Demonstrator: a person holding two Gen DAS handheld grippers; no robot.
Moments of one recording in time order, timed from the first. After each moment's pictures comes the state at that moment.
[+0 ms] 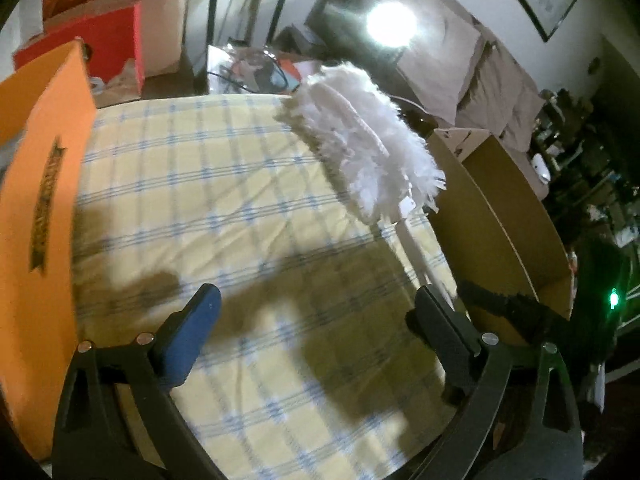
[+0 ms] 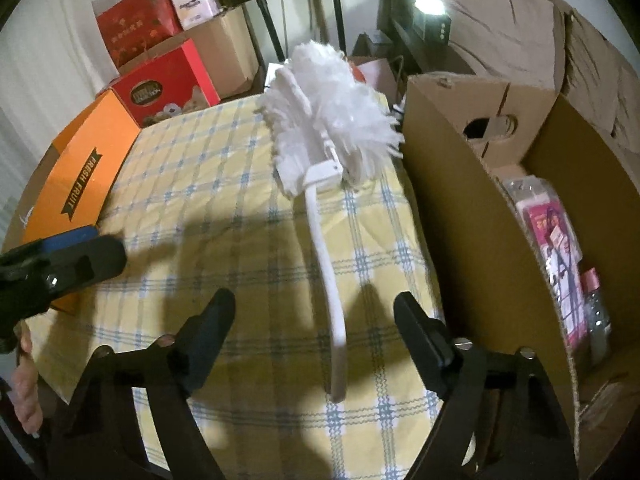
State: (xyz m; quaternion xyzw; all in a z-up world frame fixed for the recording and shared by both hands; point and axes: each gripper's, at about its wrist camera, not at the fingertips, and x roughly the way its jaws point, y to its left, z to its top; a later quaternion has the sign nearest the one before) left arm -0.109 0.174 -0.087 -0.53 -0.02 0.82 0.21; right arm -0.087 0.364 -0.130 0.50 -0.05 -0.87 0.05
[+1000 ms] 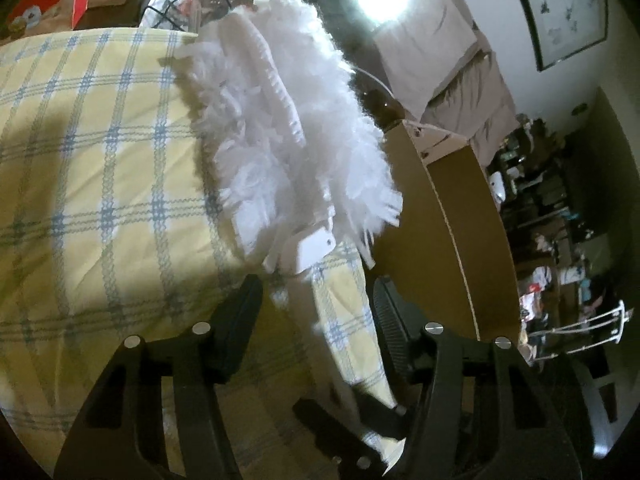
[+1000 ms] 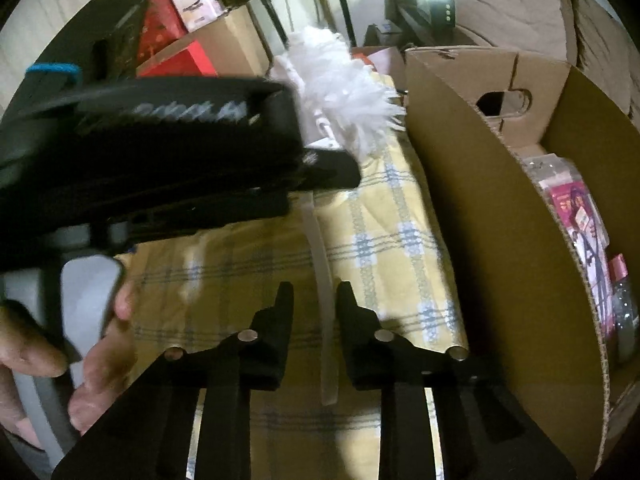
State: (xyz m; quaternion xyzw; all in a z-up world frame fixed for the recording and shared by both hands) left arm -0.167 0.250 -0.145 -0.59 -0.14 0.75 0.27; right arm -0.085 0.373 -0.142 0.49 -0.08 -0.86 0.09
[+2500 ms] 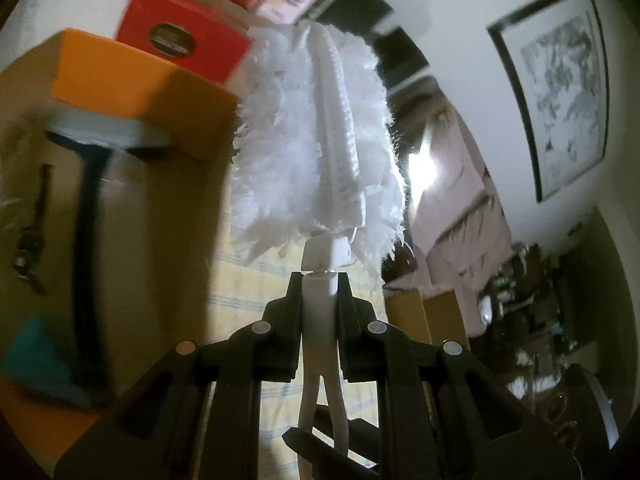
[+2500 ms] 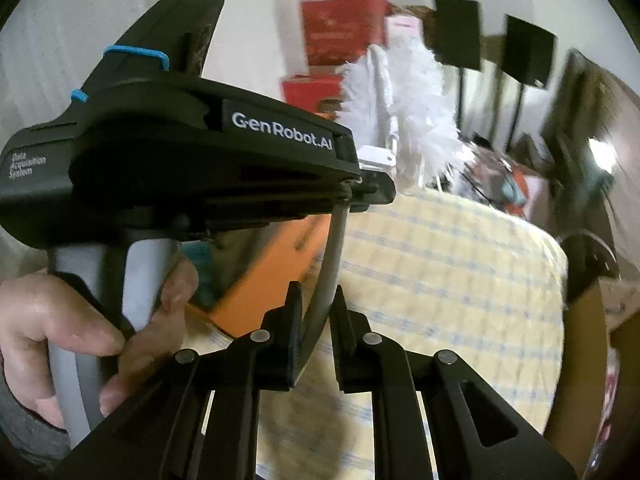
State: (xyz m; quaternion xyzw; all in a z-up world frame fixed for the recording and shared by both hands) left arm -0.160 0.018 -0.049 -0.46 -0.28 0.82 0.18; right arm -0.082 0.164 -0.030 0.40 0.07 -0.86 0.30
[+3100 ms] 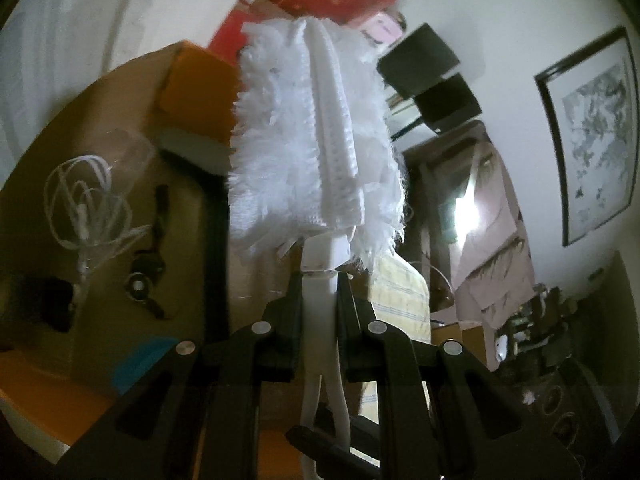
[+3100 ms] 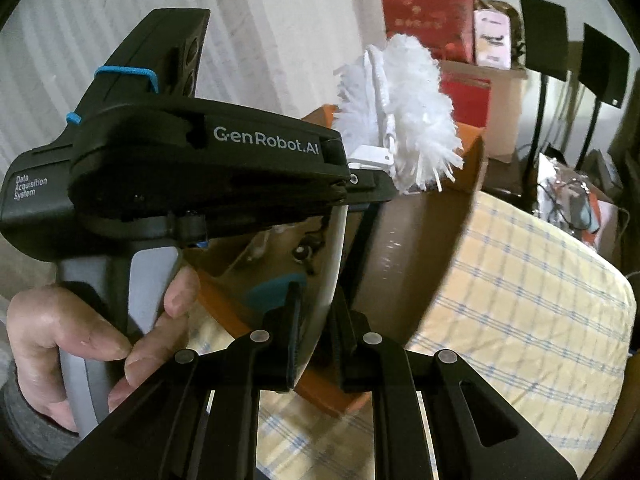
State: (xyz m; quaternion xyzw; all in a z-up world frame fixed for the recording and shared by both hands) left arm -0.148 -0.083 -0.074 -0.46 -0.32 0.83 0.10; right arm -0.103 0.072 -0.048 0.43 0.07 -0.82 0.39
